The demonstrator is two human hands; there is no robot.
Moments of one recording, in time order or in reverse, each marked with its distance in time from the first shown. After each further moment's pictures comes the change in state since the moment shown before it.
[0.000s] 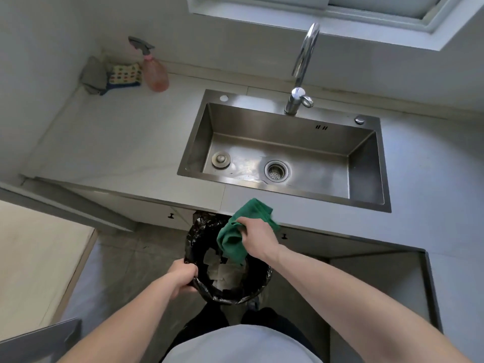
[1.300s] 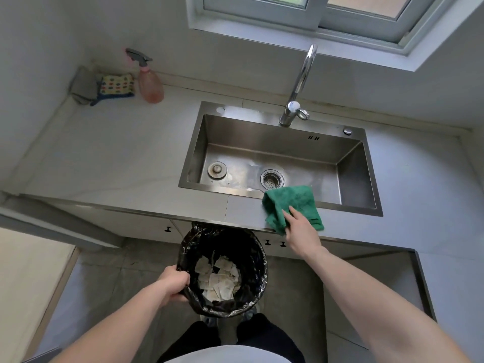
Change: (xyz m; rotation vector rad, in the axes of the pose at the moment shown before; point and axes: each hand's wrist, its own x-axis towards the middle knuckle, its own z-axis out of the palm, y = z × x) left_hand 0.016 0.013 -0.055 0.070 -0.109 0.053; right_hand 0.009 0.078 -0.033 -0.219 0.144 0.260
